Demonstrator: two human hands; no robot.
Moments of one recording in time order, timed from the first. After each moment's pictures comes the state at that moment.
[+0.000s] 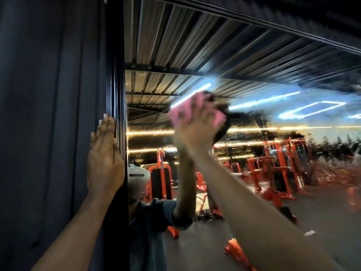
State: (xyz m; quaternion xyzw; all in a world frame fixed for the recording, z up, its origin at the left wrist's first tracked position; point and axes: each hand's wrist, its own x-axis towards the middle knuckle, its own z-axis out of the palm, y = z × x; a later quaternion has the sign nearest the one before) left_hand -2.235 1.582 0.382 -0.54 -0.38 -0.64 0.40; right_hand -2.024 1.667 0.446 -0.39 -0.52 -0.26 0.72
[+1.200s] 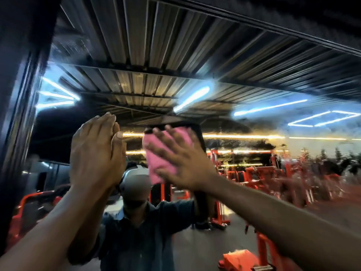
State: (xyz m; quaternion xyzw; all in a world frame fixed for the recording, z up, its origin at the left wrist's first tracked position) left_hand -2.051 1.630 0.387 -0.49 -0.47 -0.53 0.51; right_hand -1.837 1.748 0.391 -0.16 -0.74 -0.50 0.43
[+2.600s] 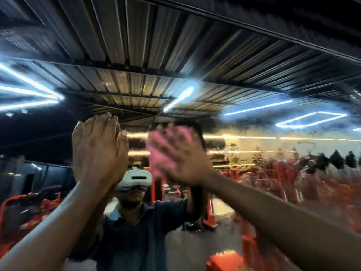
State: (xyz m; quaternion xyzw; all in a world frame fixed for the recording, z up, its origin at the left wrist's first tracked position) left_hand -1.880 1.702 0.388 -0.46 -0.50 -0.51 0.53; right_hand -1.672 1.833 0.391 -0.17 -0.73 -0.51 0.43
